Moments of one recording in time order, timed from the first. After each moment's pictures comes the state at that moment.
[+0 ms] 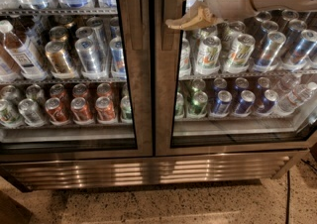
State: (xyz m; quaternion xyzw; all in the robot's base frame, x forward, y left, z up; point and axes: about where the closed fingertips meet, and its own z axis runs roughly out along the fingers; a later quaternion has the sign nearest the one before) arm 0.543 -0.038 1.055 -0.71 0.44 -0.06 0.54
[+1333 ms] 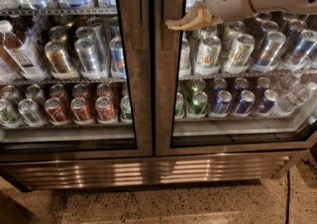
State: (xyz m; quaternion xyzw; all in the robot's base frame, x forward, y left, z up) arm 0.544 -0.036 1.057 -0.71 0.43 -0.07 0.55
